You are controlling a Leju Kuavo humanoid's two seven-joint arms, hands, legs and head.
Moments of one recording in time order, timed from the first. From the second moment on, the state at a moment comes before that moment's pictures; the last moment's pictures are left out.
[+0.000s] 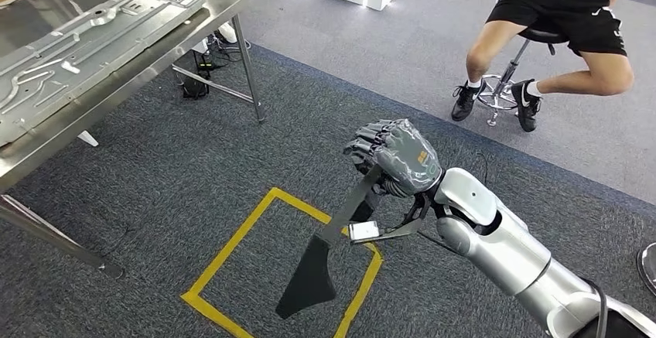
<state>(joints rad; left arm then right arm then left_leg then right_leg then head) -0.04 -0.05 0.70 -0.03 -0.79 -0.13 -0.07 -0.46 -0.48 0.60 -1.41 0.75 -0.52 -0.41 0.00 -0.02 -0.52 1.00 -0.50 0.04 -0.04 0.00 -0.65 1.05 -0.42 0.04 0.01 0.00</state>
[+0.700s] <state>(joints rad) -0.03 -0.03 0.74 -0.02 -0.82 -0.14 -0.08 -0.48 -0.48 0.61 -1.40 0.73 -0.52 -0.41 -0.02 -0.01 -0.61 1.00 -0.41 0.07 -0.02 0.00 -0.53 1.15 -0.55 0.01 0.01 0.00</state>
